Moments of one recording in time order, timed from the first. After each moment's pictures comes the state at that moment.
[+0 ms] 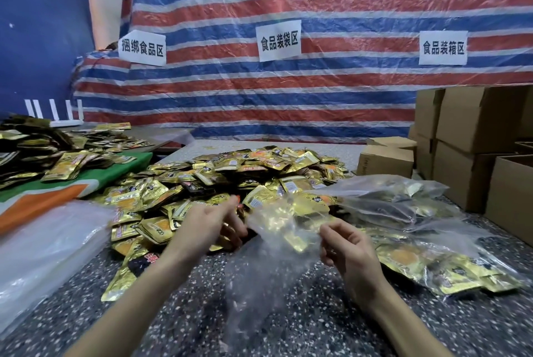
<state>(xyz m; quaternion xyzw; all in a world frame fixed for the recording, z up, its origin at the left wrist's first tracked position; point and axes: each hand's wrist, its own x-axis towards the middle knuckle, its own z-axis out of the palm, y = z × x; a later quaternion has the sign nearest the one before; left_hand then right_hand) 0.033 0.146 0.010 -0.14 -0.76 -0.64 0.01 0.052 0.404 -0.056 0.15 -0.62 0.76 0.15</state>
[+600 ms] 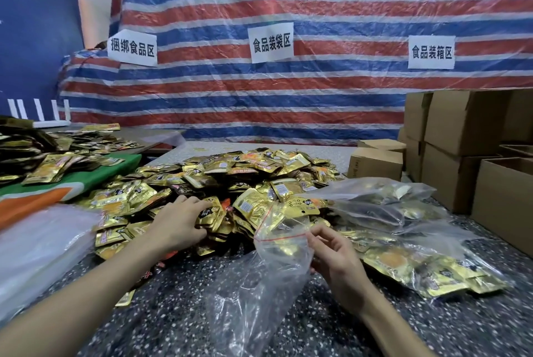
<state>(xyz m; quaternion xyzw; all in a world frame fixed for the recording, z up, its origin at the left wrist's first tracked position) -0.076 0.111 -0.020 -0.16 -0.98 -0.02 0.14 0.060 0.396 -0.049 0.16 -0.63 0.75 0.11</state>
